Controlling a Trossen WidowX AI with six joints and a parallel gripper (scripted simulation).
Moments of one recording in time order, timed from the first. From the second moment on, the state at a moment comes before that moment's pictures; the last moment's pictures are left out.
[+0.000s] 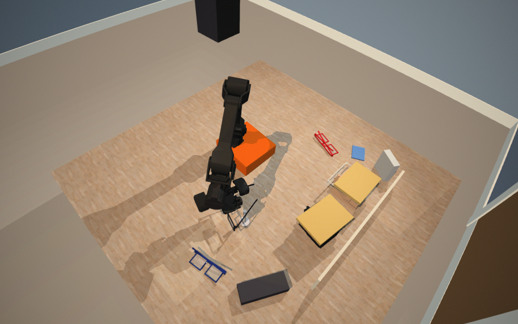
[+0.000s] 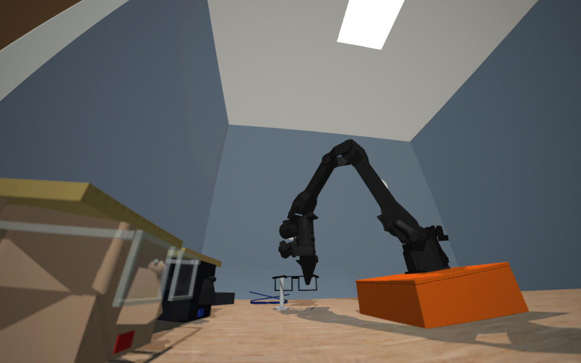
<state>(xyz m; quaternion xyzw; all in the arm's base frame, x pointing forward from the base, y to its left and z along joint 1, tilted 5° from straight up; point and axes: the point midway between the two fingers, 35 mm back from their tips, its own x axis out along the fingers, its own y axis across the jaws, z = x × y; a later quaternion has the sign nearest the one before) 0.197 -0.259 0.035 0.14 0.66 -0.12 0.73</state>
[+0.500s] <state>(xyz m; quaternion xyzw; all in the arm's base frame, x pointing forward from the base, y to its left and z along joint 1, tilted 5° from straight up) 0.188 -0.261 0.034 0.14 0.66 -0.12 0.73</state>
